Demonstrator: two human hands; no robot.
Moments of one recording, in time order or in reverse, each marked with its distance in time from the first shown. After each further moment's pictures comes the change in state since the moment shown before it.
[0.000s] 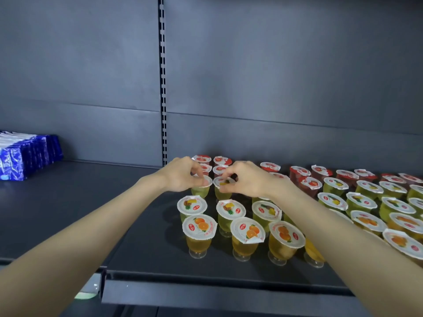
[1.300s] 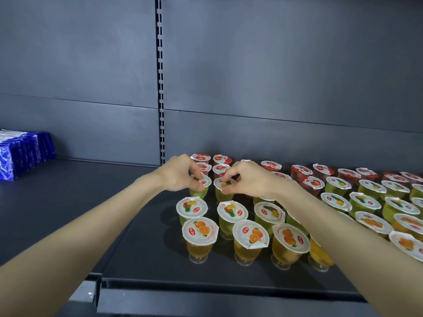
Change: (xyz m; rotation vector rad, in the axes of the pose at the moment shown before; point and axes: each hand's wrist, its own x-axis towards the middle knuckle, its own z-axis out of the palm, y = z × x) left_hand 0.009 -0.004 0.001 -0.050 -0.022 0.008; right_hand 0.007 0.007 0.002 0.093 -0.023 -0.016
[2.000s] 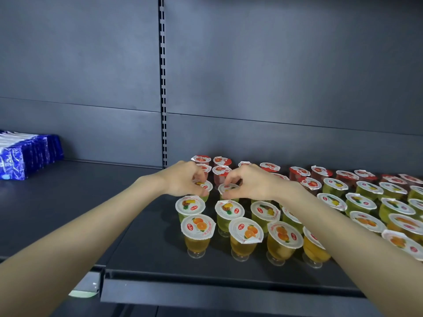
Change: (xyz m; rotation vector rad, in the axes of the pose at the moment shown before) left_hand -0.017 0.013 -0.003 0.127 -0.093 0.062; right_hand -0.019 -0.002 -0.007 -0.027 -0.042 -0.017
